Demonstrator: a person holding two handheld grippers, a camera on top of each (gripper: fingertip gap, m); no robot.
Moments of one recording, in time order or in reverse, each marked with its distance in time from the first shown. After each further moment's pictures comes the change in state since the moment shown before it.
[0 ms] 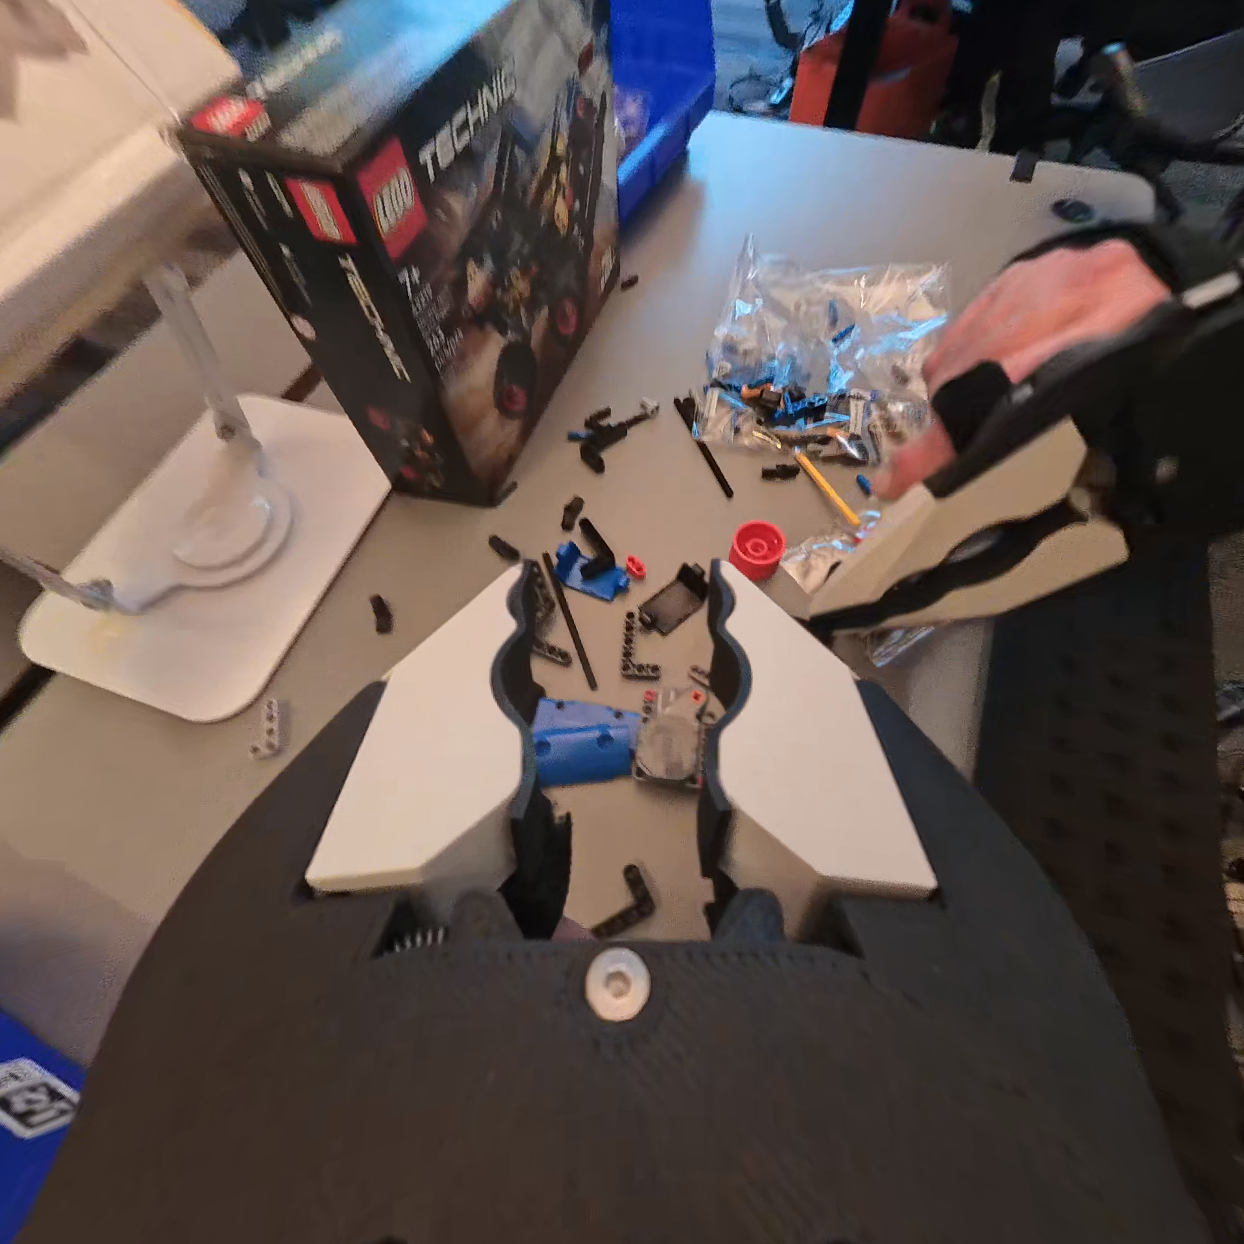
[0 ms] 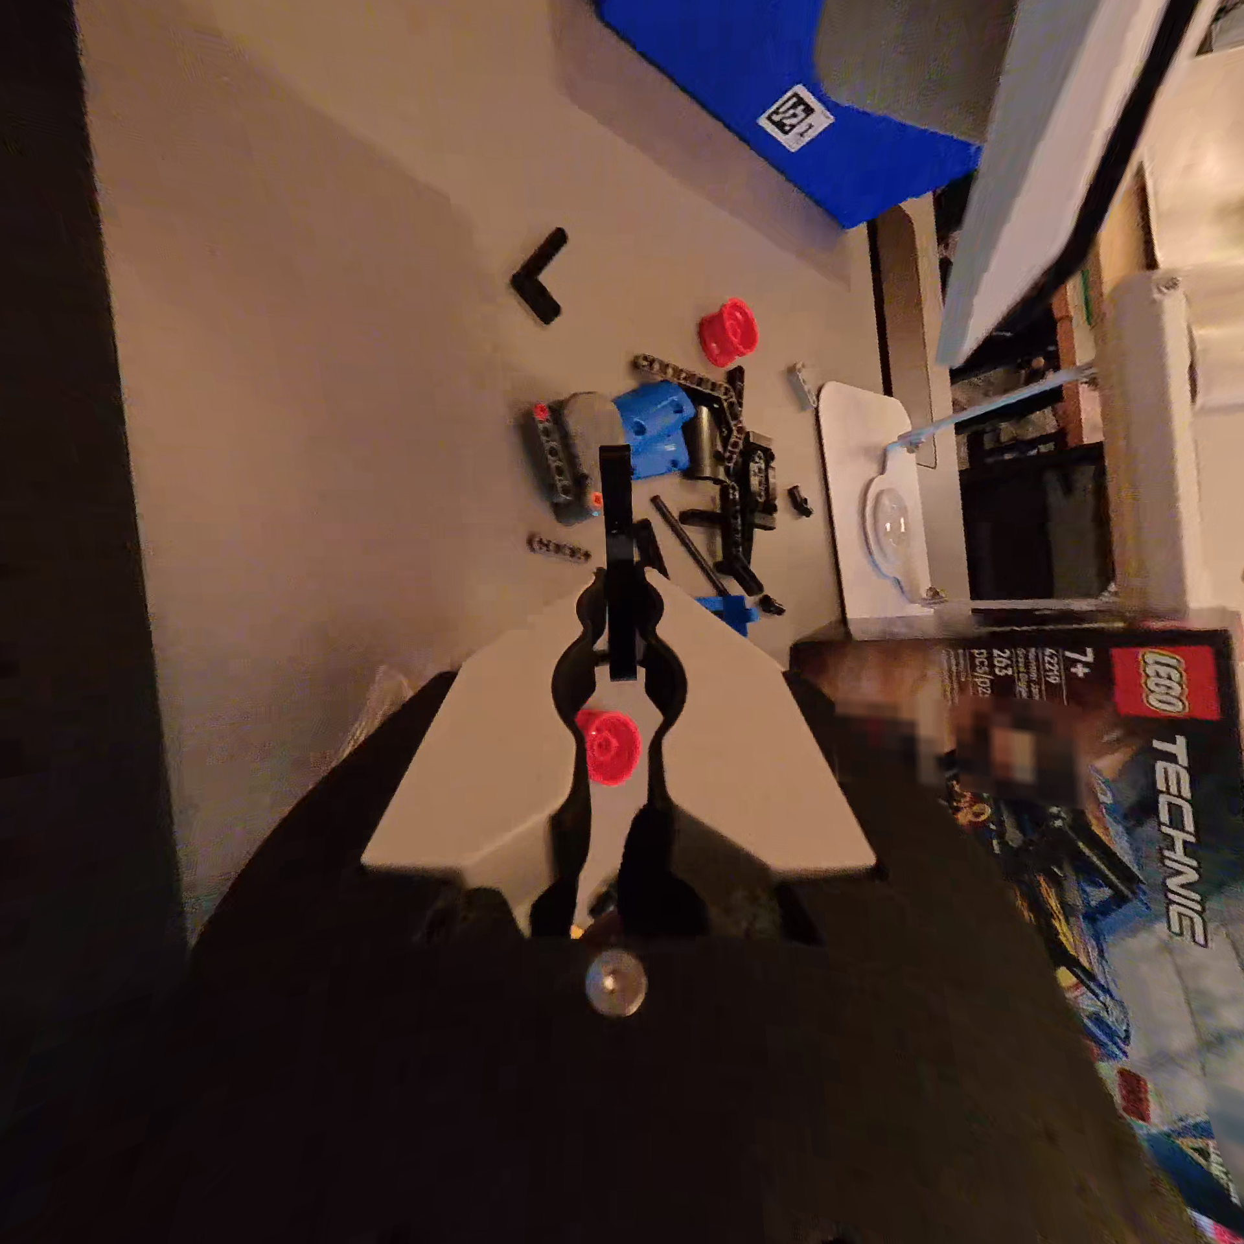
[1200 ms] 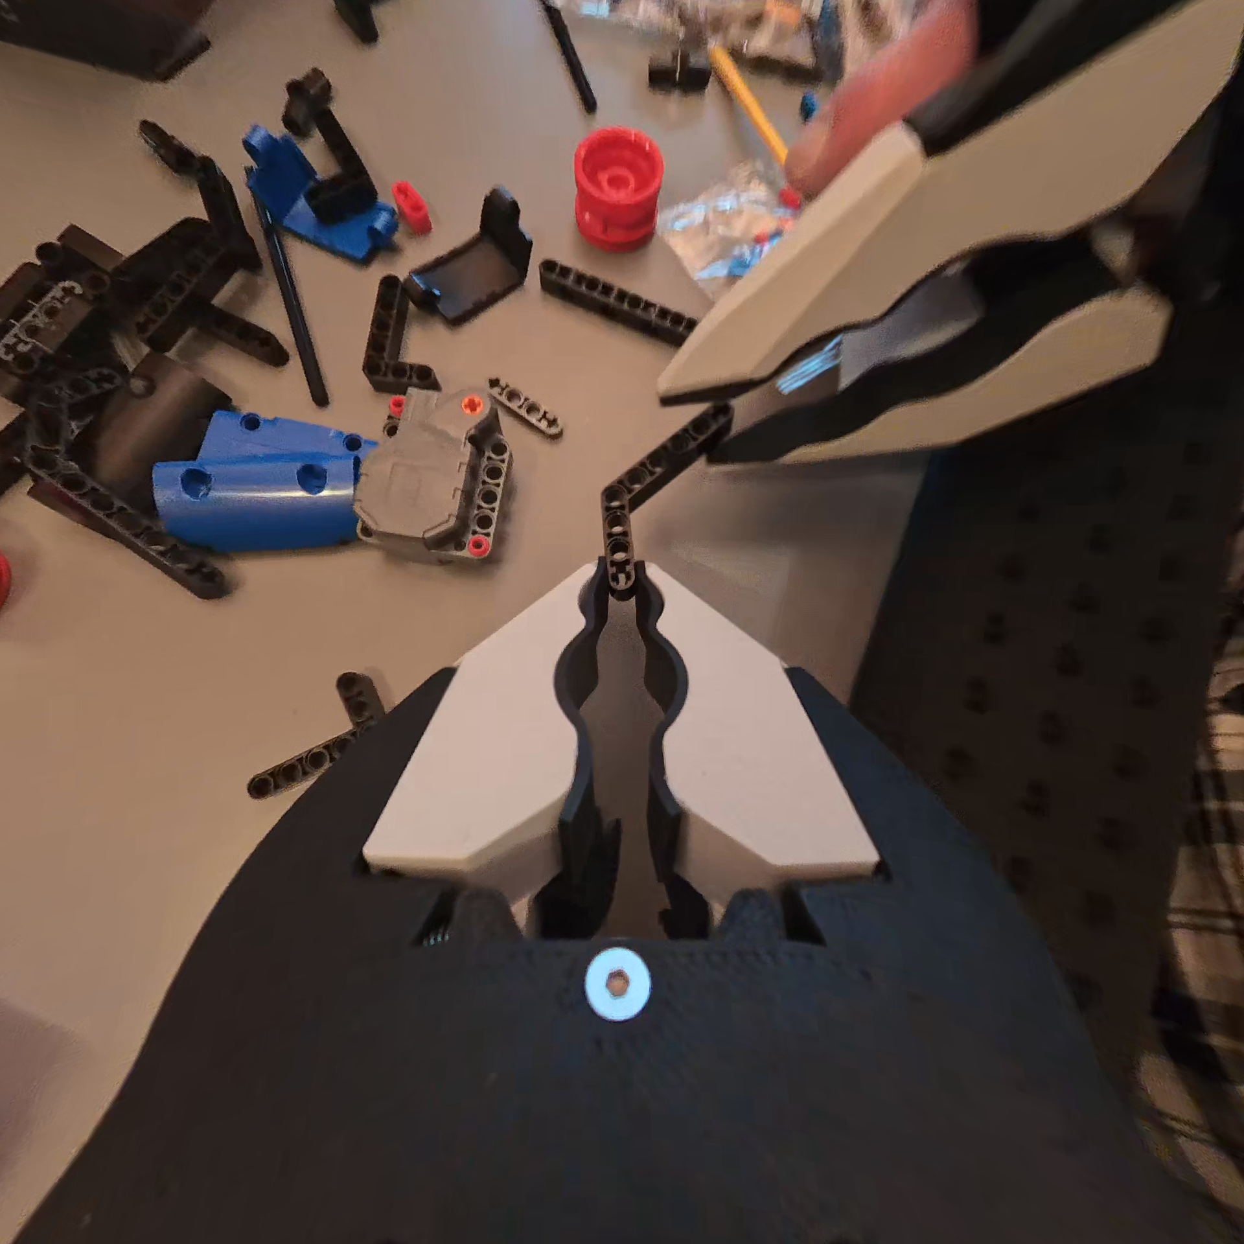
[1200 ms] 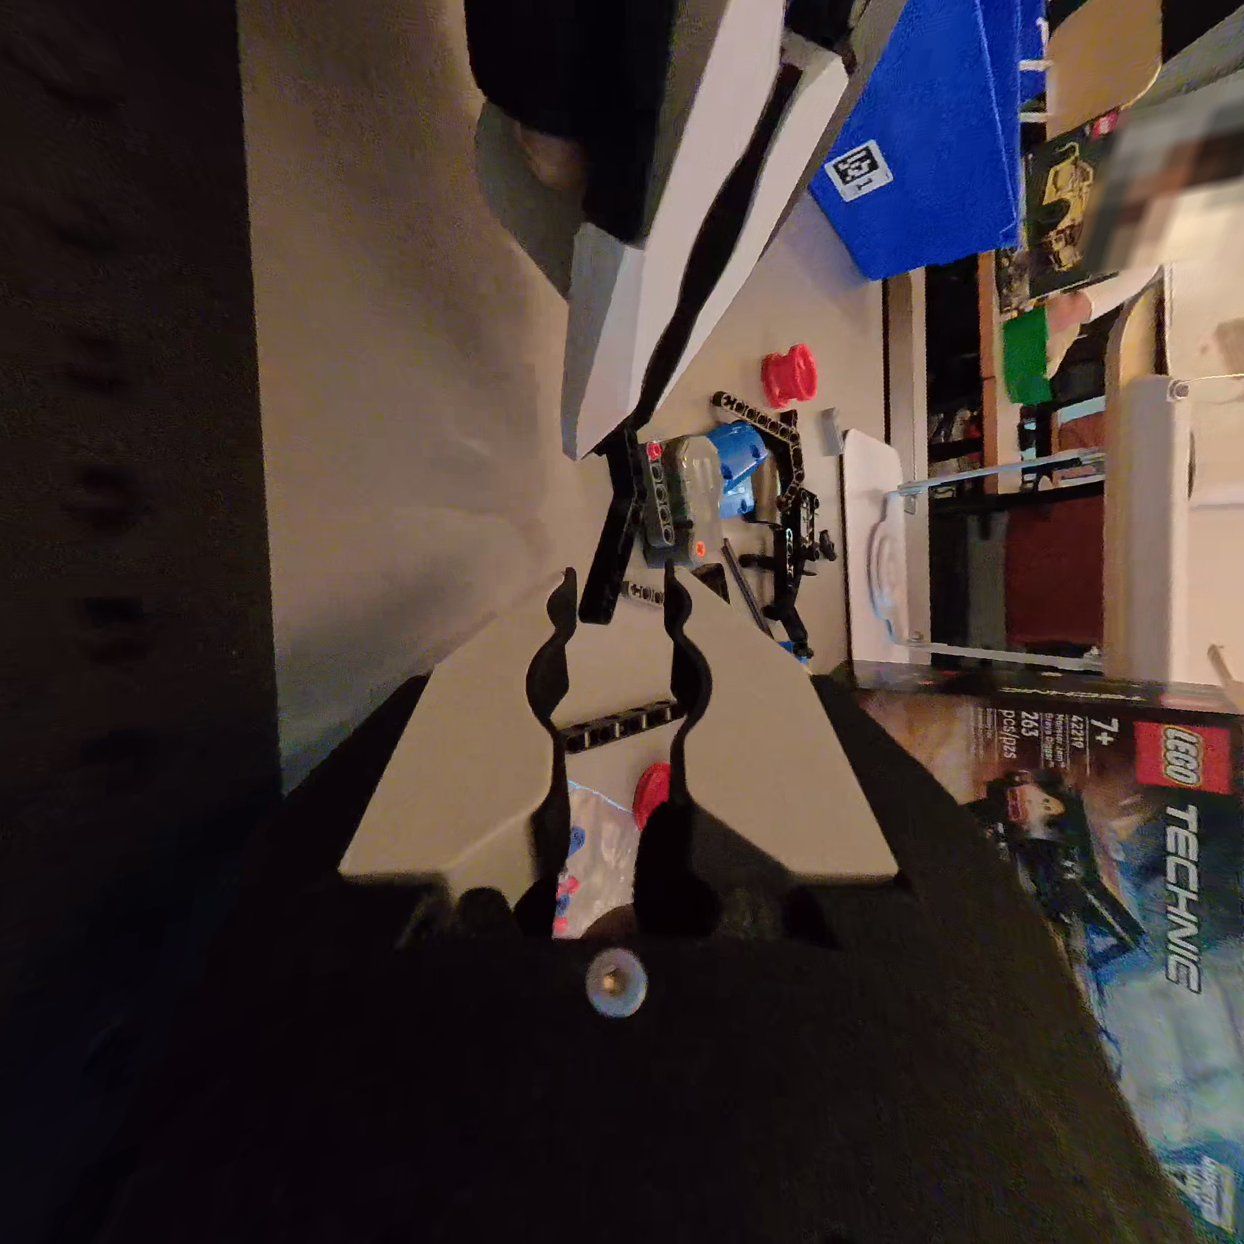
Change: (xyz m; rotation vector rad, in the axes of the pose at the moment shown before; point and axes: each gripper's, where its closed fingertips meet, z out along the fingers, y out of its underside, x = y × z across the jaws) left arm 0.082 0.134 0.027 -0.256 0.059 -0.086; right arm -0.042 -0.004 0.027 0.009 0.075 -0.118
